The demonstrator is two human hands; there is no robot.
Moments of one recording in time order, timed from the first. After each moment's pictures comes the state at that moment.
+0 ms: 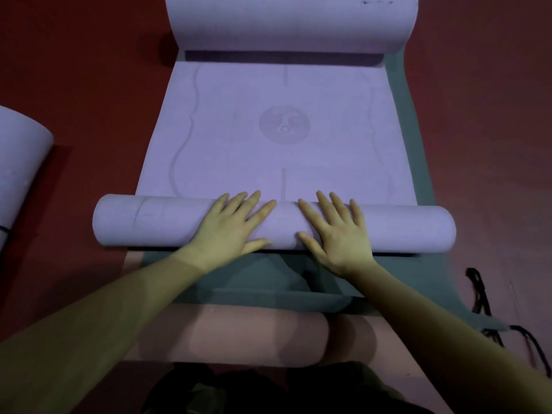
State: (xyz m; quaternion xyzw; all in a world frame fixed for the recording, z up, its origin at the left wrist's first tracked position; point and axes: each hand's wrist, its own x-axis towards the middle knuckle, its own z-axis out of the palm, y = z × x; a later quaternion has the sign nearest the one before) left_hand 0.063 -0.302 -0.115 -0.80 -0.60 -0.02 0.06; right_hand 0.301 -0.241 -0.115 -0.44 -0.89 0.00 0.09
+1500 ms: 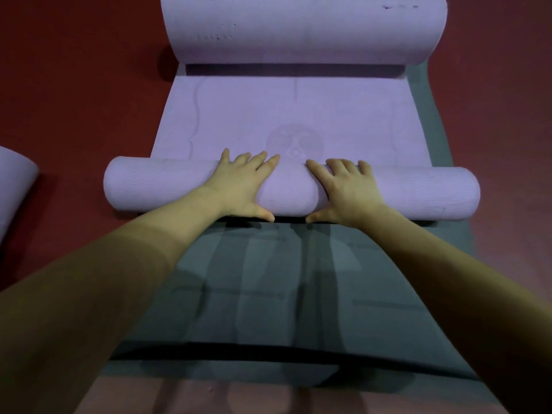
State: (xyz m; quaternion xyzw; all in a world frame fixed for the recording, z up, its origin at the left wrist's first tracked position) left_hand 0.021 -0.148 -0.084 -0.76 -0.64 0.12 -0.07; right_hand 0.243 -0.090 -0.092 -0.42 -0.91 -0.01 -0.03
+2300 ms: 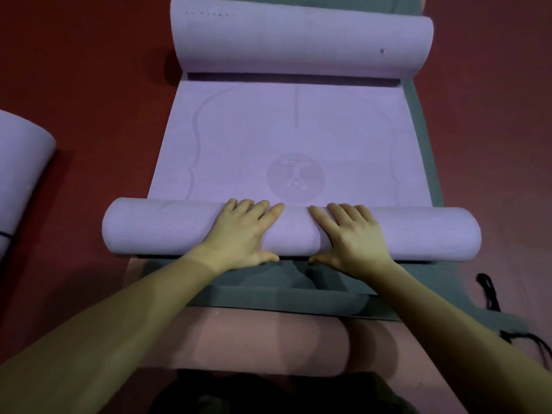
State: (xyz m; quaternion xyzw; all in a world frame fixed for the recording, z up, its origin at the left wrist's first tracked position) left_hand 0.071 -0.289 -0.110 -0.81 -0.58 -0.03 0.02; right_hand 0.309 -0.227 -0.102 -0.38 -0.92 -0.03 0.08
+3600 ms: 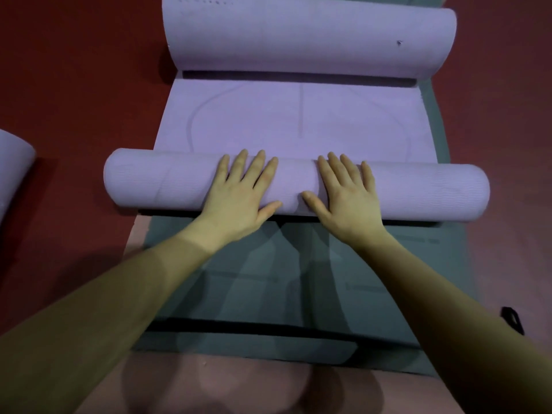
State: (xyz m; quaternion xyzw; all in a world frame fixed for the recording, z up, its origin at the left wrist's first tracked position) left_hand 0.050 -0.204 -0.106 -0.74 -0.67 0.00 0.08; right_hand 0.256 -0.139 -0.106 -0.48 -0.87 0.03 0.11
